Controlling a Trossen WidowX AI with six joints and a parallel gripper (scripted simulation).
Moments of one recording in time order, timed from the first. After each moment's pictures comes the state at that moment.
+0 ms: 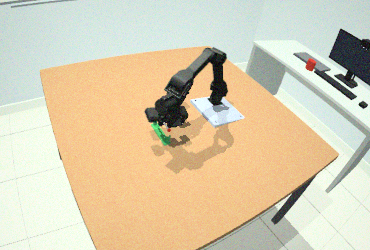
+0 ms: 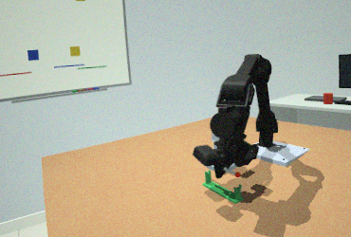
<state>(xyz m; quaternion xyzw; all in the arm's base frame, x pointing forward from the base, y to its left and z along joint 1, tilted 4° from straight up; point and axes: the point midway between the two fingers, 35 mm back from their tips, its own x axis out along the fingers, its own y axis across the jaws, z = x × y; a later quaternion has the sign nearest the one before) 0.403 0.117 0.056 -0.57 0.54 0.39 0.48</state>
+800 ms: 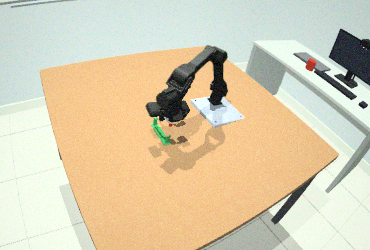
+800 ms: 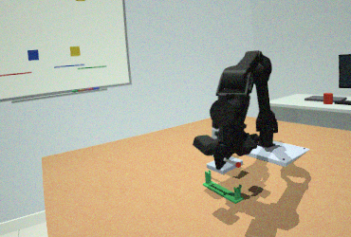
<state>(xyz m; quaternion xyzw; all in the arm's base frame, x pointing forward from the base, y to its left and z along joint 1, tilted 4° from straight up) 0.402 0.116 0.082 -0.58 0.53 0.40 0.47</state>
